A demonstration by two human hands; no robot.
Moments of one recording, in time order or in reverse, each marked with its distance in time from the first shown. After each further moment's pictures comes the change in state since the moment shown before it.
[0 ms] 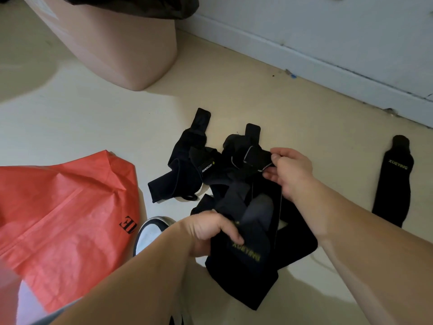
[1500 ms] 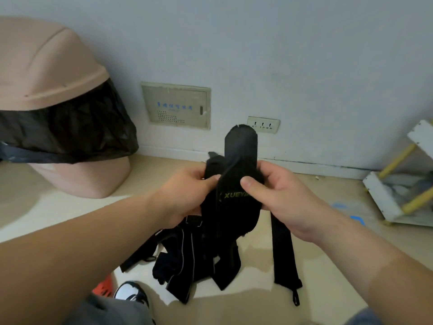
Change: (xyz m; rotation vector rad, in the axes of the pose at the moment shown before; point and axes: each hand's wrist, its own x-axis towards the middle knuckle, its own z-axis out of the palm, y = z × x) left_hand -0.262 0.098 0.267 0.604 0.153 0.738; right_hand -0.348 -0.123 -0.250 -0.080 -0.300 -0.674
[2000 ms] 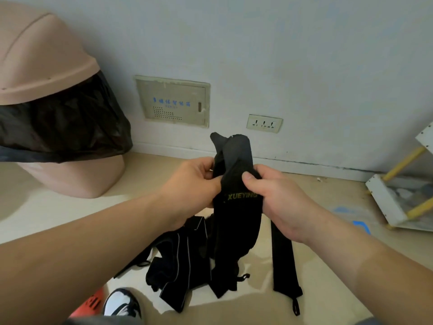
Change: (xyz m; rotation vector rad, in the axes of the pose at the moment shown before) left_hand 0.027 0.005 0.006 -0.031 0.002 0.157; right_hand 0.052 0.025 0.000 0.160 0.042 0.156
